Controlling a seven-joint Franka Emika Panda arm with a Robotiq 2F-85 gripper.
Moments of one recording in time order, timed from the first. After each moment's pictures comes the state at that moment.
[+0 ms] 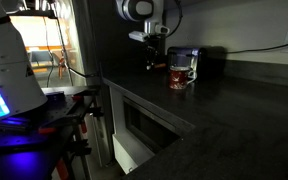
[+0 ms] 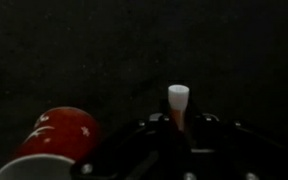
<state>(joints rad) 0.17 0.32 0.29 -2.28 0.10 2.67 -0.06</state>
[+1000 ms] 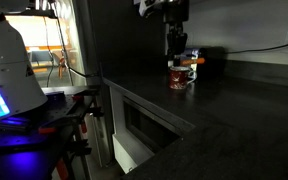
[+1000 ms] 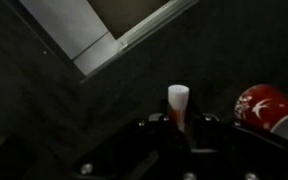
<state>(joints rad) -0.04 0.08 -0.02 -2.43 0.10 2.60 -0.08</state>
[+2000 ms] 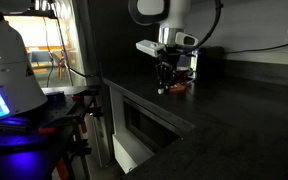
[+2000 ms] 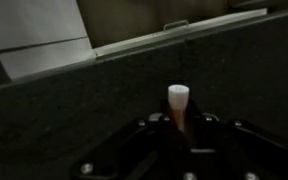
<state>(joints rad) -0.10 0.35 0.12 -2.37 0.15 2.69 -0.44</state>
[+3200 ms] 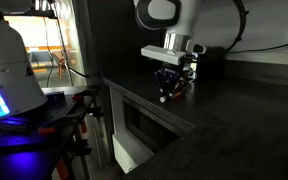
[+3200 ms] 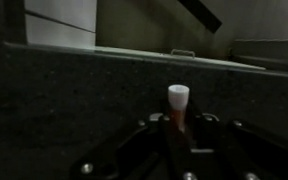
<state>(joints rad) -0.16 0.44 0.13 -2.29 0.00 2.61 -0.70</state>
